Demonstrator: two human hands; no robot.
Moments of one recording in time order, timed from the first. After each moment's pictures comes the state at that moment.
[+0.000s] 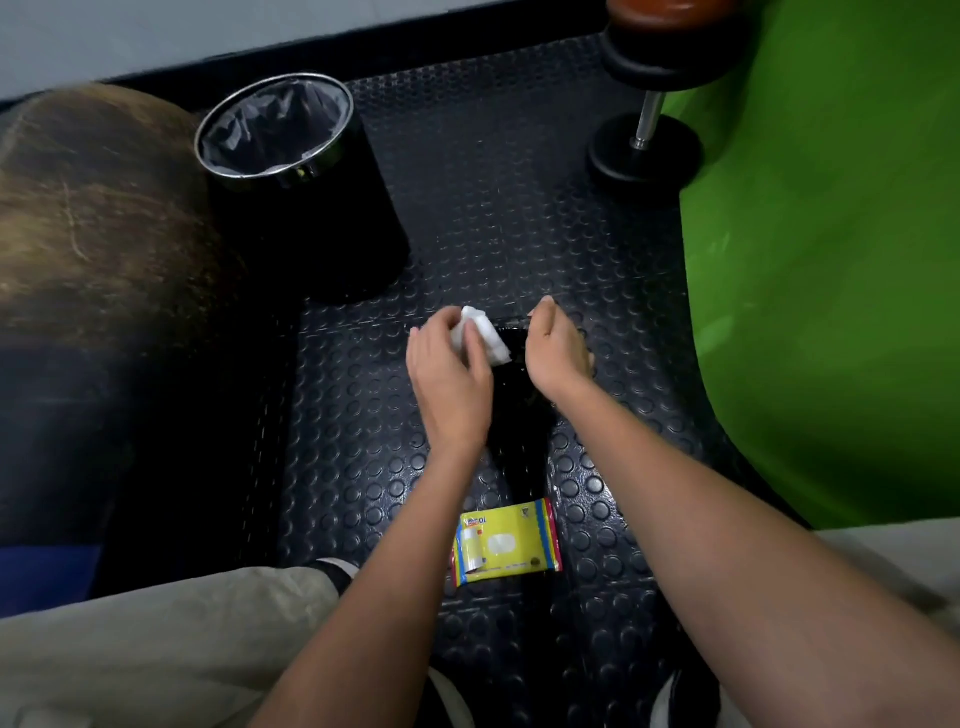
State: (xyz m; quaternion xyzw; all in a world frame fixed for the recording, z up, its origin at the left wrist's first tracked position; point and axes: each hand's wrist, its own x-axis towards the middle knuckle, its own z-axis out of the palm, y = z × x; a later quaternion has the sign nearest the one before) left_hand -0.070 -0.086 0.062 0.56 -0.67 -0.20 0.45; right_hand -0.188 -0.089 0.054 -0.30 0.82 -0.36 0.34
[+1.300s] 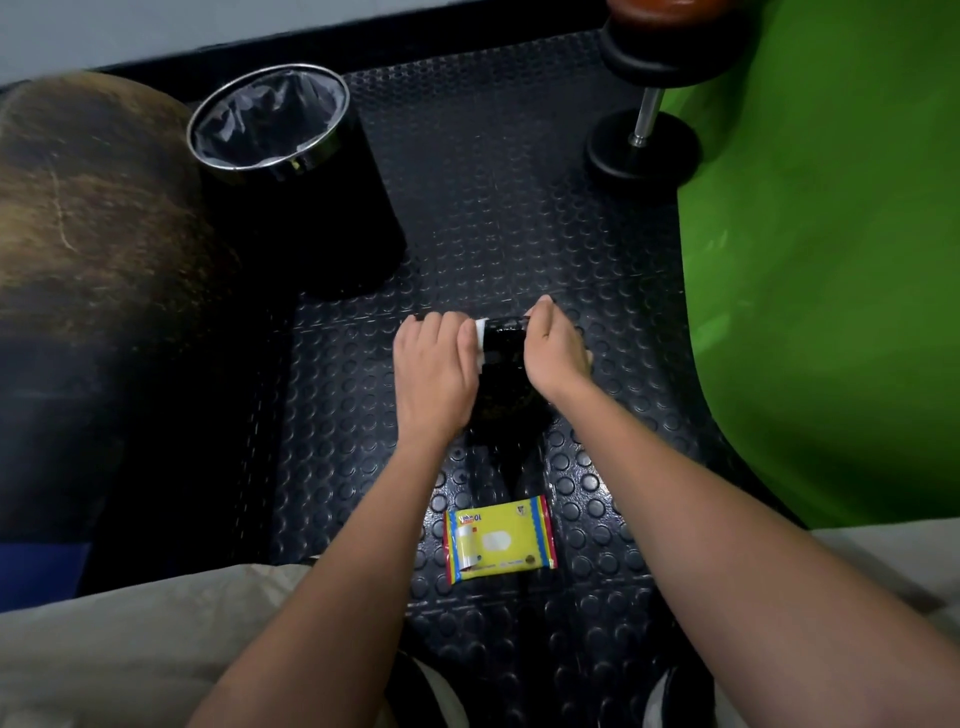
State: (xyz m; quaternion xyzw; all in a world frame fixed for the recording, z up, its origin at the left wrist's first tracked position) left_hand -0.046 -0.108 0.047 0.51 -0.82 -0.03 0.26; right_hand -0.188 -0.083 0.057 -0.31 0.81 -0.36 0.34
